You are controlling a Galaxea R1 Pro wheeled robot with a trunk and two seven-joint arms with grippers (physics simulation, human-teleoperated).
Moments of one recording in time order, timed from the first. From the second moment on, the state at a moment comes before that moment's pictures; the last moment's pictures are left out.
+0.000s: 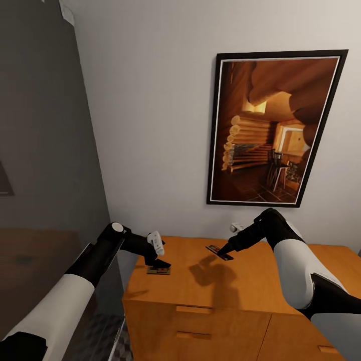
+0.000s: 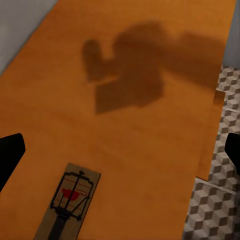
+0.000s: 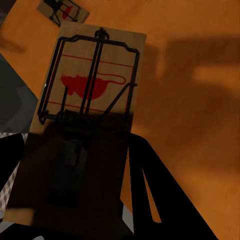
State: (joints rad) left arm -0.82 0.04 -0.22 -0.94 -0.51 0.34 -1.26; right arm -1.10 -0.02 -0.47 -0.52 1.28 0.72 1.52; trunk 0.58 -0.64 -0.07
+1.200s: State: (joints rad) left arm -0.82 0.03 -0.18 -0.94 -0.51 0.34 -1.25; right arm -1.10 -0.02 -0.47 -0.52 1.28 0.72 1.52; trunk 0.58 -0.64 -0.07
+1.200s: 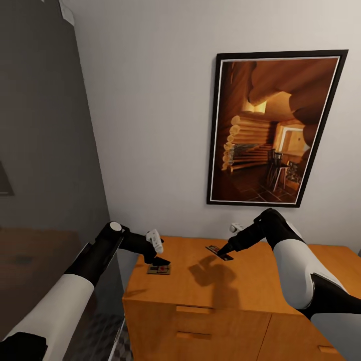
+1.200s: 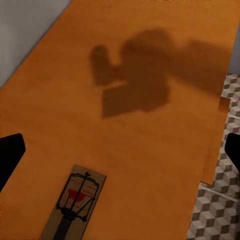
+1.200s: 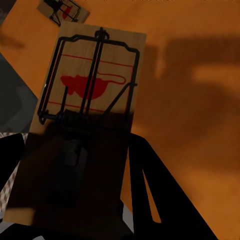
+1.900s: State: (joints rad) left arm -0.82 0.03 -0.18 -0.94 -0.51 0.34 -1.25; right arm -1.10 -0.02 -0.47 -0.52 1.28 0.72 1.52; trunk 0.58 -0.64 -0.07
